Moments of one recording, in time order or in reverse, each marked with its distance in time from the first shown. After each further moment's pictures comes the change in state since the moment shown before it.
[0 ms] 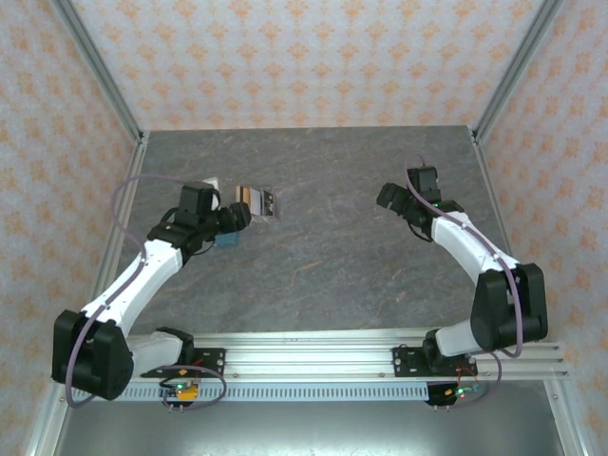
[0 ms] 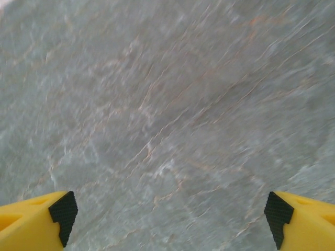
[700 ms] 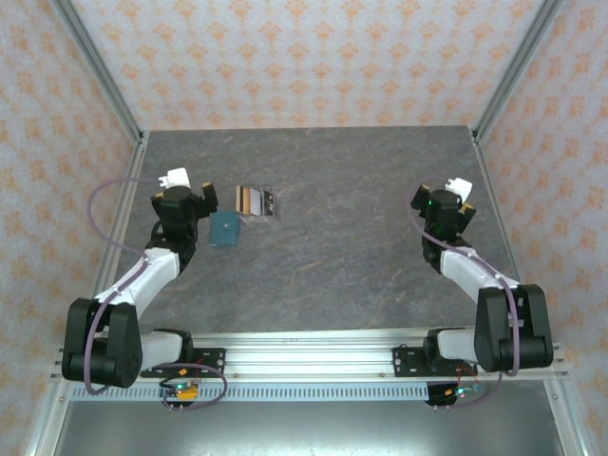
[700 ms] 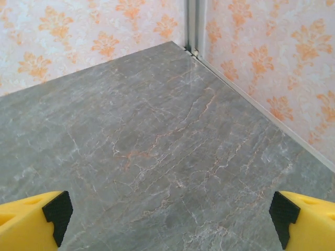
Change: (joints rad) left arm 0.177 0.018 -0.179 0.566 -0.414 0.301; right arm -0.135 -0.155 -0.350 0.627 0.393 -0.282
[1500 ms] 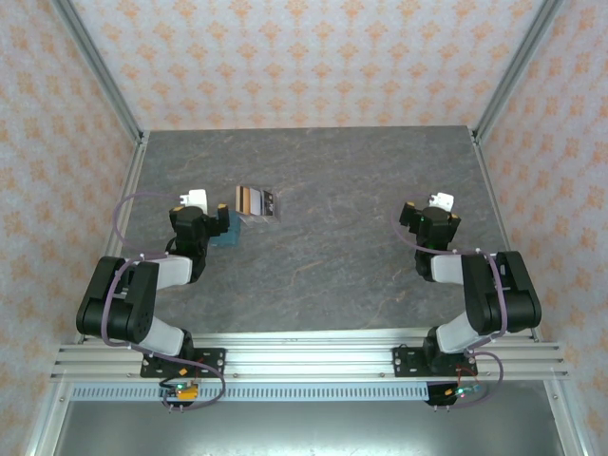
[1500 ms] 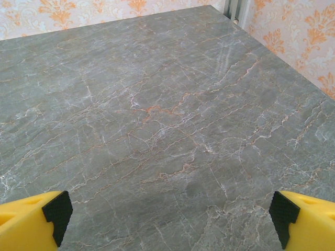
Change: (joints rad) left arm -0.013 0.261 -0.221 0.472 0.093 0.133; right arm 0.000 0.232 -0.189 0.431 -0.134 -0.123
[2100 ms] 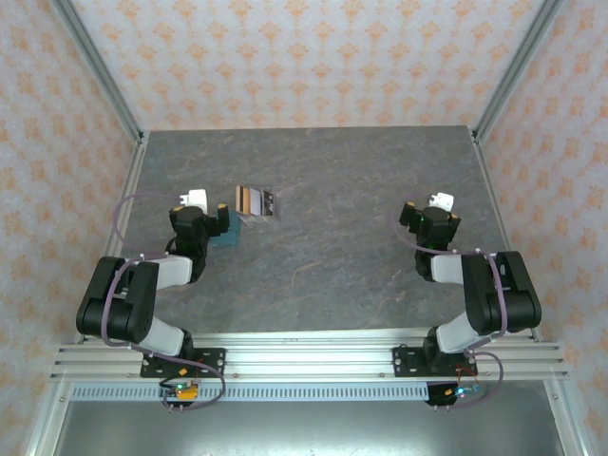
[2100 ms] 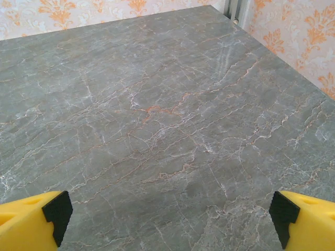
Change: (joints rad) left arm 0.000 0.000 0.000 0.000 0.000 0.000; right arm 0.000 0.000 0.000 0.000 0.000 0.000
